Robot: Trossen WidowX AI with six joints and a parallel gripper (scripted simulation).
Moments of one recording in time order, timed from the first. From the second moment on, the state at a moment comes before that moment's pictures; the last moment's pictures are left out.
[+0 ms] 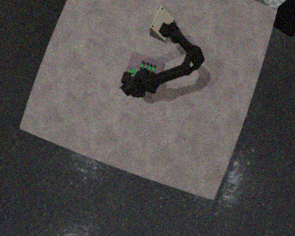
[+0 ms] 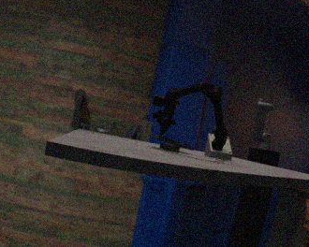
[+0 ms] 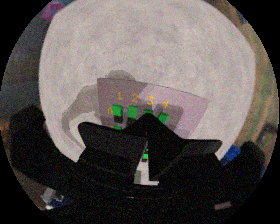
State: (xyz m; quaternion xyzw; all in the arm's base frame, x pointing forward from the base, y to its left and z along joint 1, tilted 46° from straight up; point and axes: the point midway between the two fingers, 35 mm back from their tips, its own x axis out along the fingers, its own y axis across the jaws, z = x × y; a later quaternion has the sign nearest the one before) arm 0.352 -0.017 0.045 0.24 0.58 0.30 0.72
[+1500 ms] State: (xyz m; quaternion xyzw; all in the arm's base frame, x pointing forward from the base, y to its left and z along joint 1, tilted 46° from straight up) arm 0.351 -0.053 0.054 0.24 0.58 0.31 0.72
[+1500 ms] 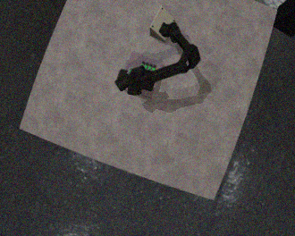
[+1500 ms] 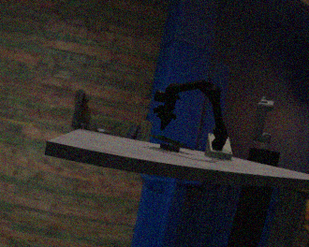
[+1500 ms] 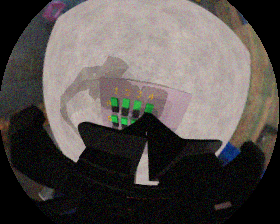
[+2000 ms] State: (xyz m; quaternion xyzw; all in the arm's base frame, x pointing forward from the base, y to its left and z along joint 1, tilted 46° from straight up) arm 0.353 -0.046 0.043 0.24 0.58 0.30 0.72
